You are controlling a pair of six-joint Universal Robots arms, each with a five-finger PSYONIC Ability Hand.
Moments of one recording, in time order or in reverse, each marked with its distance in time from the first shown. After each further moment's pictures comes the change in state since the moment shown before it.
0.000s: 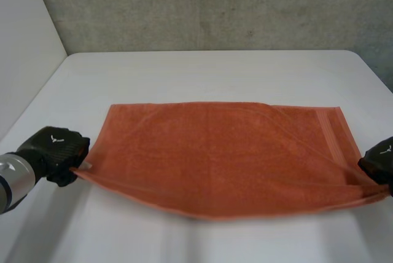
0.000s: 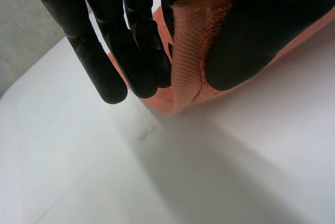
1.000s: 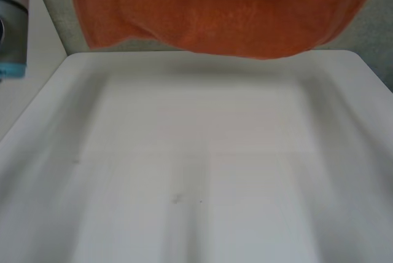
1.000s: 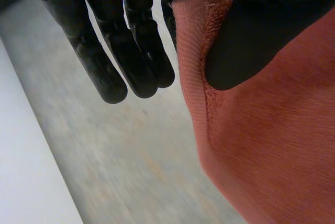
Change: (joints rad) left arm -0.167 -0.380 0.882 0.802 -0.163 -0.404; right arm 0.265 0.295 -1.022 -0.662 0.121 0.659; left_hand 0.000 -0.001 0.000 0.000 0.000; right_hand 0.000 0.000 0.000 0.000 0.000
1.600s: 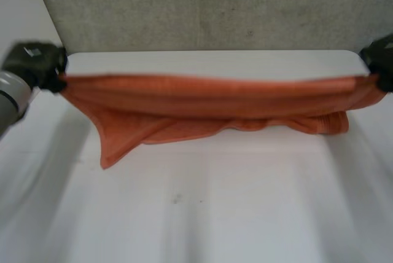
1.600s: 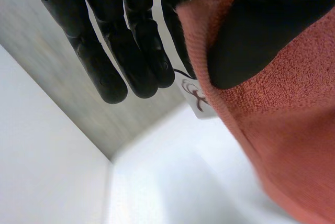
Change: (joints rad) left arm 0.113 0.225 -0.422 -0.579 0.023 0.088; right arm -0.137 -0.266 0.539 0.489 -0.112 -0.280; left_hand 0.000 -0.001 -0.001 0.000 0.000; right_hand 0.000 0.000 0.000 0.000 -0.001
